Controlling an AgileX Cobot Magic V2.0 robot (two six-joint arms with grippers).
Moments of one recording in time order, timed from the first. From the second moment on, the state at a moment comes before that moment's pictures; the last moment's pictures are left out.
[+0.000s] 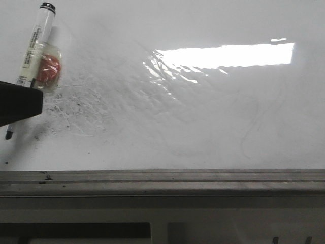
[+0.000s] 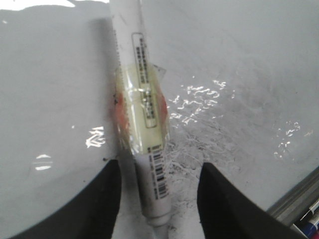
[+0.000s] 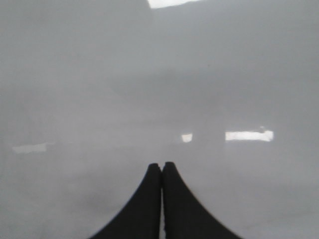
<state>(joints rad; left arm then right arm) -0.68 0.99 -0.19 -0.07 -0.49 -0.06 0.04 0.27 -0.20 0.07 0.26 0.06</state>
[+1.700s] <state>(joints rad) -0.68 1.02 -0.27 0.77 -0.56 -0.06 0.91 1.05 -0.70 0.27 0.25 -0.22</state>
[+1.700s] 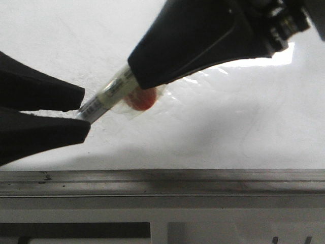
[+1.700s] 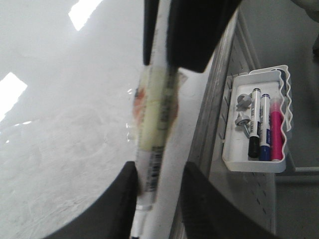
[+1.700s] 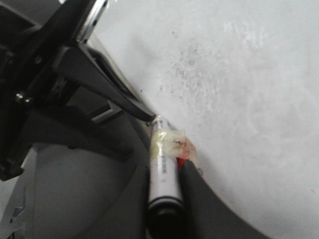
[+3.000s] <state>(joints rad) -0.48 0.43 -0.27 0.35 -0.15 -0.06 0.59 1.10 -1.04 0.18 0.77 0.01</state>
